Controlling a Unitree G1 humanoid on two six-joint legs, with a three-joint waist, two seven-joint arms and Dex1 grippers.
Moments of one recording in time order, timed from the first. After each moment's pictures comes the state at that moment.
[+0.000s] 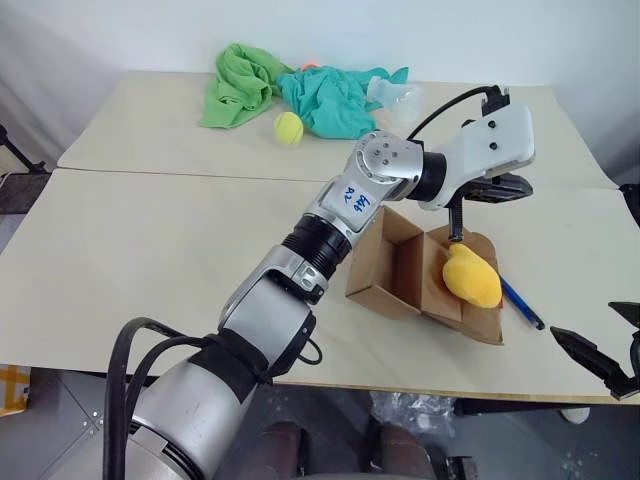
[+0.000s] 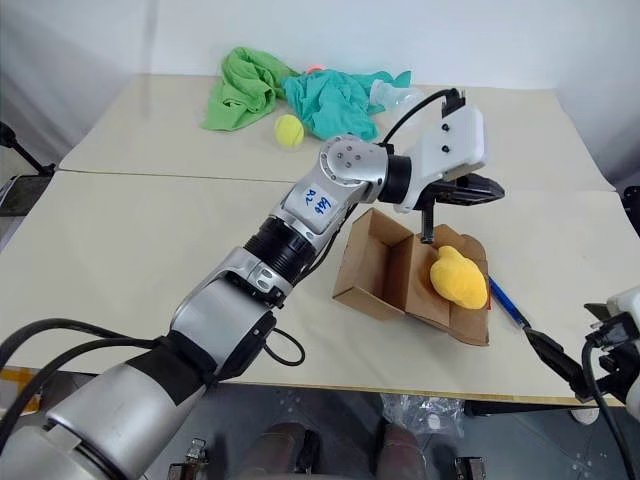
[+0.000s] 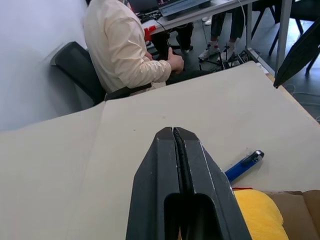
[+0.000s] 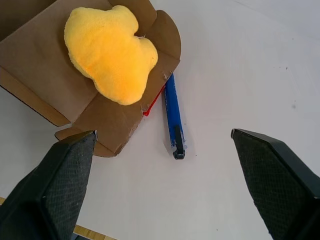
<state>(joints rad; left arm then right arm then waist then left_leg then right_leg) -1.40 -0.15 -0.27 0.85 0.02 0.03 -0.87 0.49 -0.86 -1.11 -0.88 0.84 1.12 0.56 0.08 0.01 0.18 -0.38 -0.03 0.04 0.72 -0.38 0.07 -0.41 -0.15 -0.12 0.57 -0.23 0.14</state>
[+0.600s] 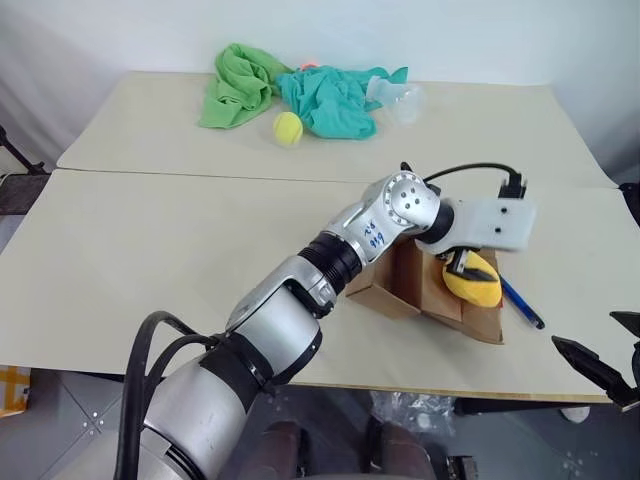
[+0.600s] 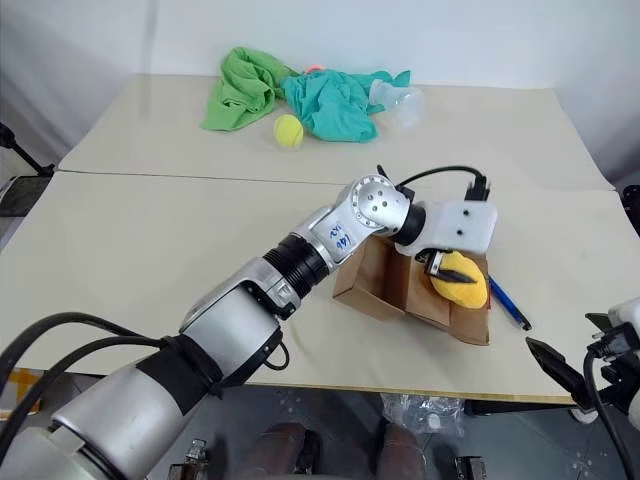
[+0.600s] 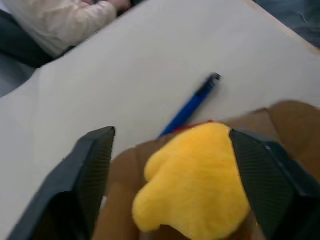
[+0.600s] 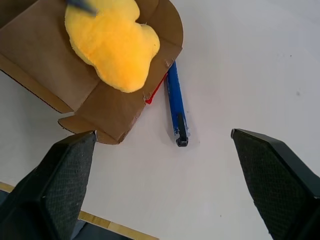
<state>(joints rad) -1.40 -0.17 -0.50 0.98 0.17 -0.16 -0.92 0.55 -0.79 -1.14 -0.92 0.85 1.10 0.58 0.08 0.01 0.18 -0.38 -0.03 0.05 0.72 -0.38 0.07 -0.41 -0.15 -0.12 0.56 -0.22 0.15</state>
